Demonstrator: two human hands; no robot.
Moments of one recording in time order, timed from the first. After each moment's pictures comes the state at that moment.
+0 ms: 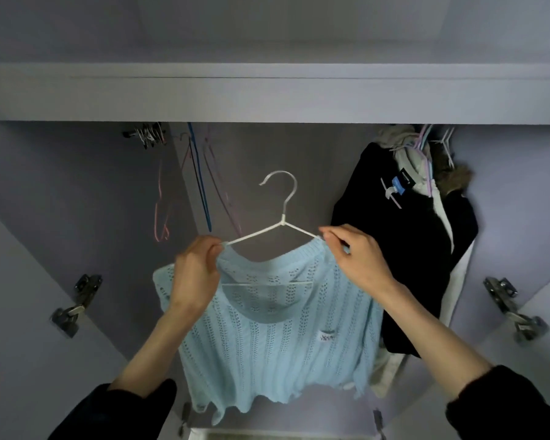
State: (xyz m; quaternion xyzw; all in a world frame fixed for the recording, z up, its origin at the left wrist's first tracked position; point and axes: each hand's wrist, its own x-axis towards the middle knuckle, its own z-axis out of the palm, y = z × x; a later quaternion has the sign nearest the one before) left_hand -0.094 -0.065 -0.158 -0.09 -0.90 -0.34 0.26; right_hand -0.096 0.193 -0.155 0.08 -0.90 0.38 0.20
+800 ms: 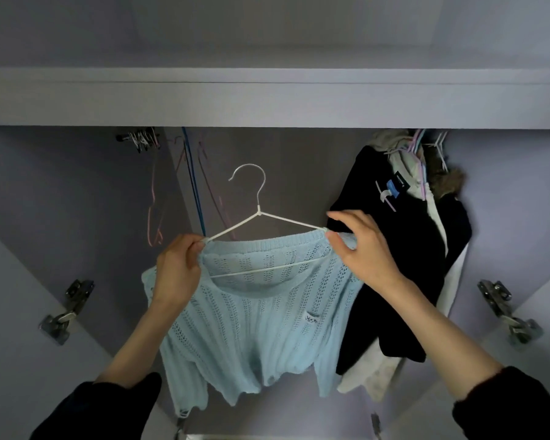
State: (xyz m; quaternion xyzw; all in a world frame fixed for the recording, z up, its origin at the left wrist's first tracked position) left_hand -0.113 -0.079 -0.161 -0.06 -0.89 -0.37 0.27; right_hand -0.098 0.210 -0.139 0.11 -0.90 0.34 0.25
